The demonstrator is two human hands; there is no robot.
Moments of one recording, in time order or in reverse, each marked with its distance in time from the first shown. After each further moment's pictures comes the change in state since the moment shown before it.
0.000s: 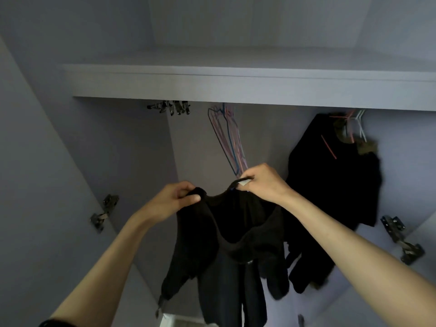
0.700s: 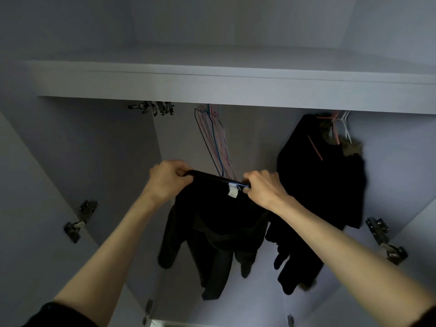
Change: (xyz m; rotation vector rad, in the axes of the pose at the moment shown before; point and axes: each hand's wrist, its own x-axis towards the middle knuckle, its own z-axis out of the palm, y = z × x) left_hand 0.047 0.042 0.018 0.418 0.390 0.047; right_hand 0.008 0.036 -0.012 -0.636 0.031 0.017
